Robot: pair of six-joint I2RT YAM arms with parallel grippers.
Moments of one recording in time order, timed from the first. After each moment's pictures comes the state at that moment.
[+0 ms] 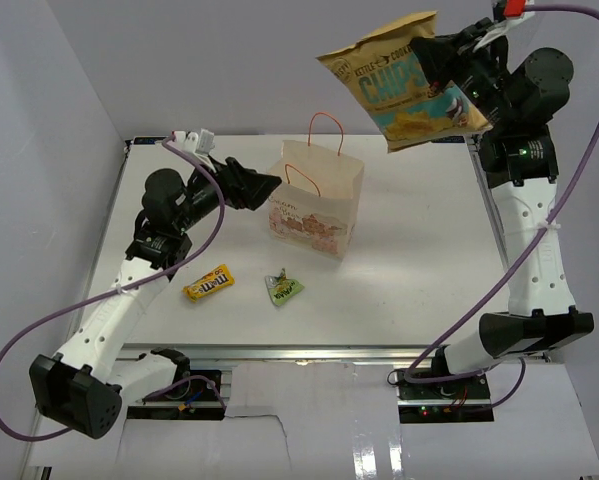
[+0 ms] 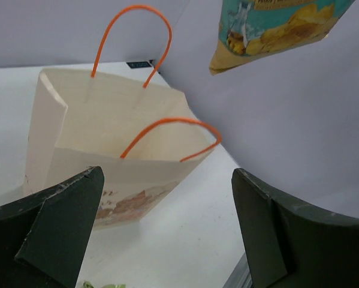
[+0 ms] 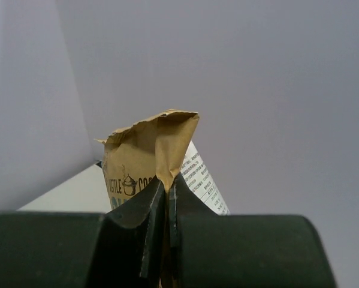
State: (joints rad) left arm -0.37 1.07 0.99 0.14 0.43 -0.53; right arm 0.10 1.47 1.93 -0.08 -0.52 0.18
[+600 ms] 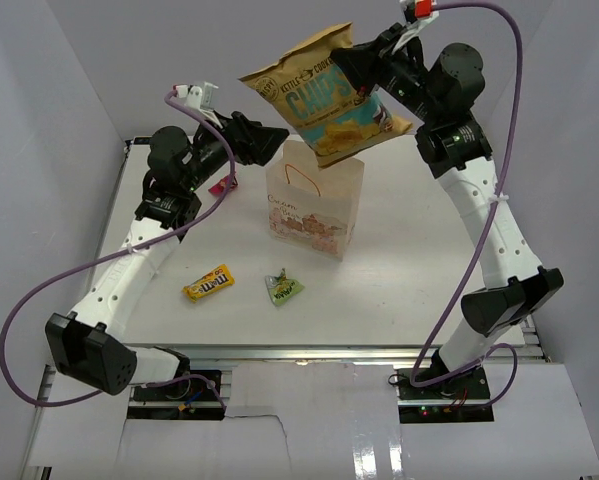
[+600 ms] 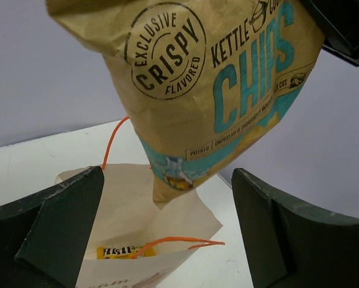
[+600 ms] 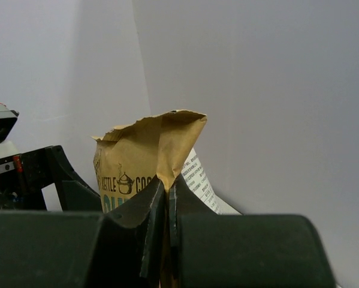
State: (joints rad) left arm -0.37 1.31 1.32 0.19 0.39 -0.50; right arm 0.42 1.66 2.05 -0.04 -0.46 0.23
